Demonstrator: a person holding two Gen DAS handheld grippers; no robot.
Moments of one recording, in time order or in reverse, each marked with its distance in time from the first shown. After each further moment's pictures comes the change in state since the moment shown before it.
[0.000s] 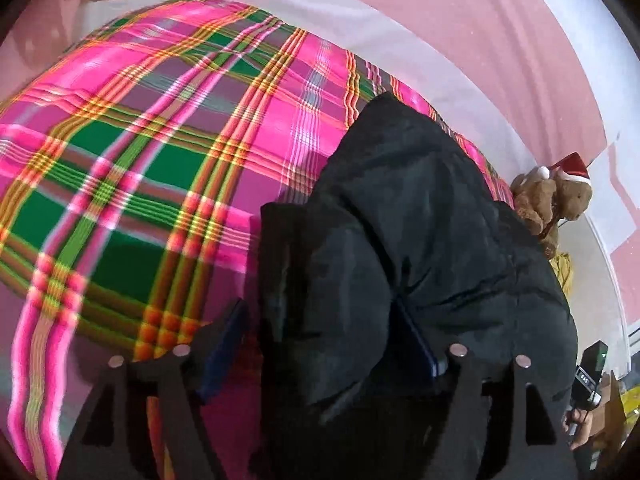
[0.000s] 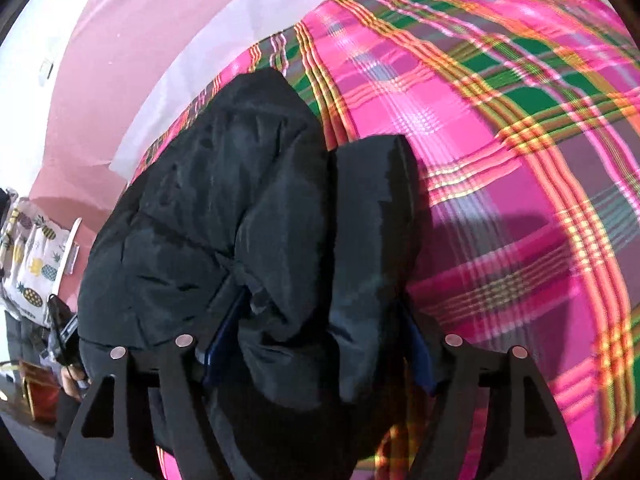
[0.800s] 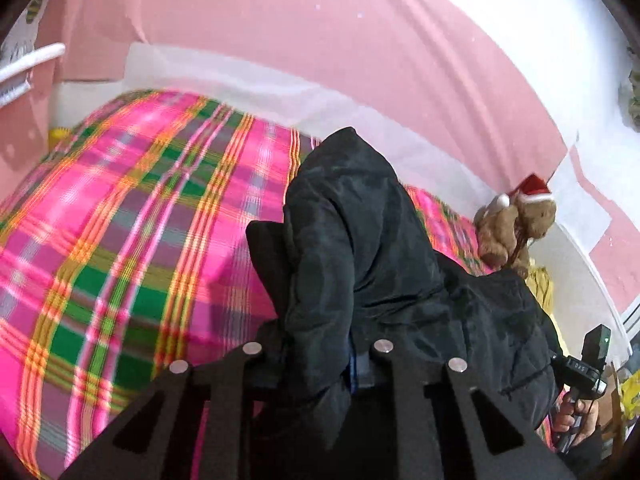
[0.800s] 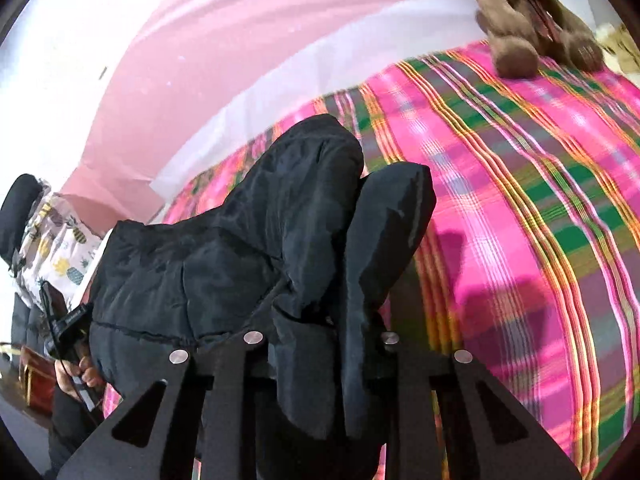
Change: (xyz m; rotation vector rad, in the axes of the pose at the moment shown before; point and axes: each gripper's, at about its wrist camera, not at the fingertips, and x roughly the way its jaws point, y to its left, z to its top) left arm -0.083 -0.065 0.059 0.121 -0.217 -0.058; right arm -0.059 0.097 0.054 -0.160 -0.196 0.083
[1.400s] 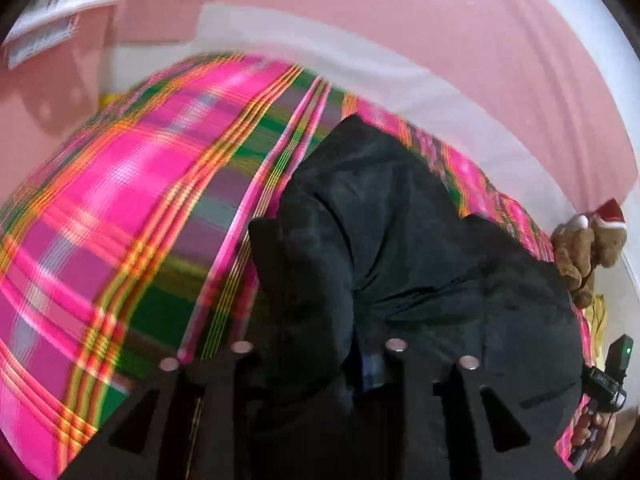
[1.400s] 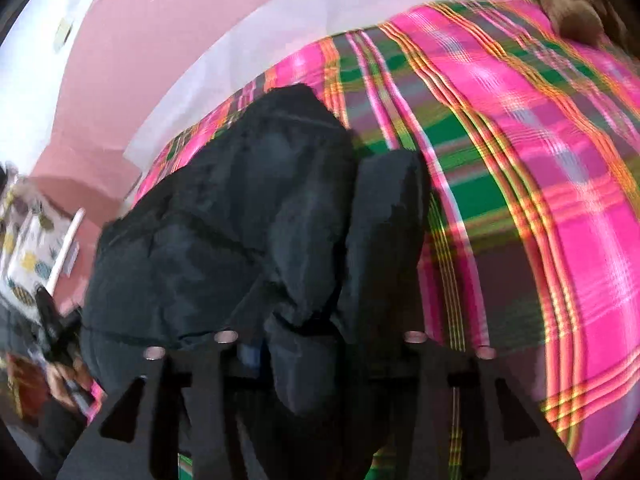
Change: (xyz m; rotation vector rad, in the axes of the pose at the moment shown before) left arm 0.080 0.131 0.011 -0.129 0.082 0.212; right arm 0.141 0.003 0.003 0.050 0.165 -0.043
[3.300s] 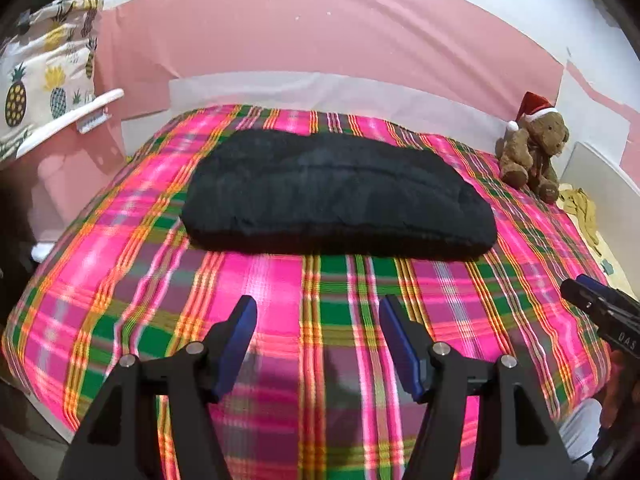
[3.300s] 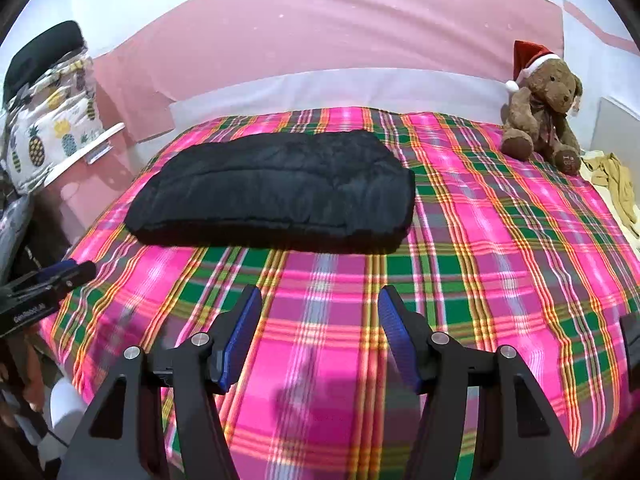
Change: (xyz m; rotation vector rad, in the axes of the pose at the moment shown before) left arm -0.232 -0.139 -0.230 0.309 -0.100 0.080; right arm -0.195 0.156 -0.233 -0.407 -0.223 -0.261
